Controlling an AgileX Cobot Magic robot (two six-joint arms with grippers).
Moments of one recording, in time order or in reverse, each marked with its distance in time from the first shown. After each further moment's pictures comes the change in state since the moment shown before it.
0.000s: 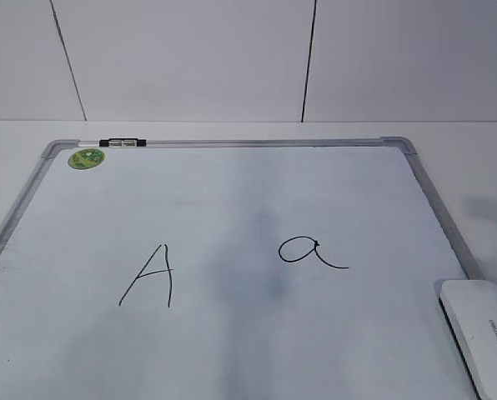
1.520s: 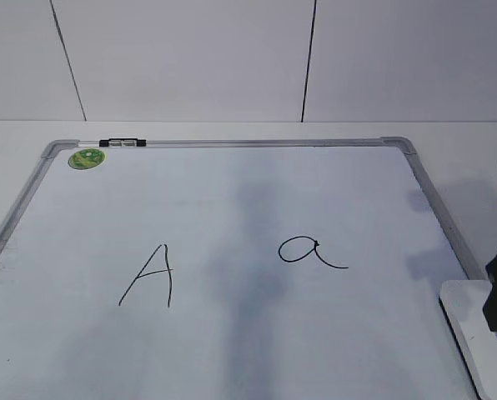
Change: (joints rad) left arm 0.000 0.000 0.000 0.000 0.000 0.000; right arm 0.289 0.408 -0.042 -0.139 -0.214 0.189
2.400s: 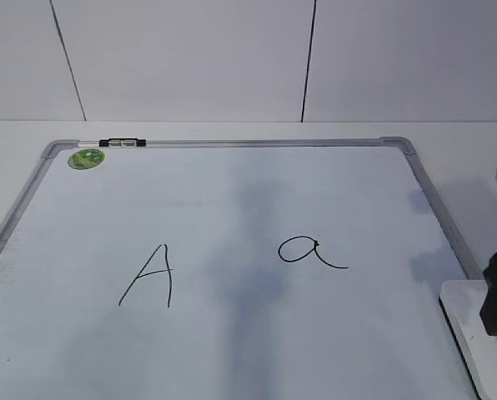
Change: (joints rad) left arm 0.000 0.000 0.000 -0.004 0.000 0.000; right arm 0.000 0.022 0.000 -0.033 -0.003 0.016
